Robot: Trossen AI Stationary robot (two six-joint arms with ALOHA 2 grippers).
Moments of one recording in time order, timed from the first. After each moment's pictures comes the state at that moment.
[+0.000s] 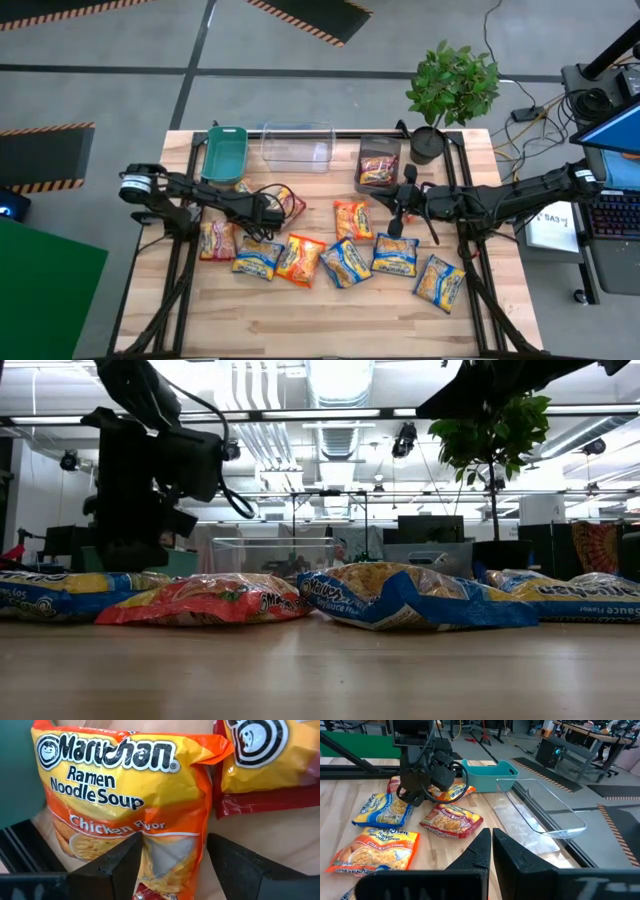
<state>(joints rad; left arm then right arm) -0.01 1.63 0.78 -0.94 -0.36 -0.83 0.15 0.97 0.63 0.06 0.46 -0.01</state>
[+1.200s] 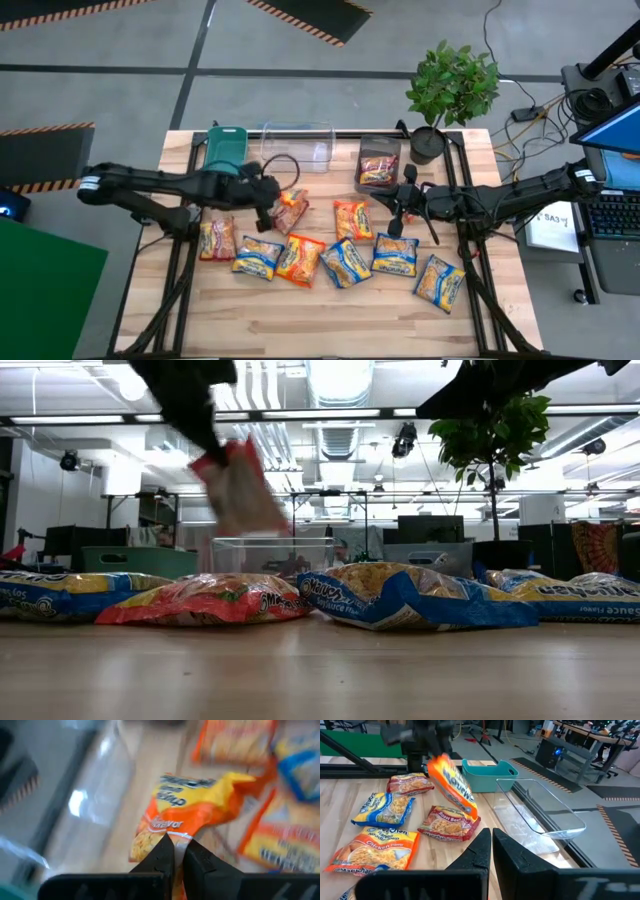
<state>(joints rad) -0.02 1.23 1.04 -0.73 -0.40 -0.11 0.15 0.97 0.63 0.06 0.46 -0.02</state>
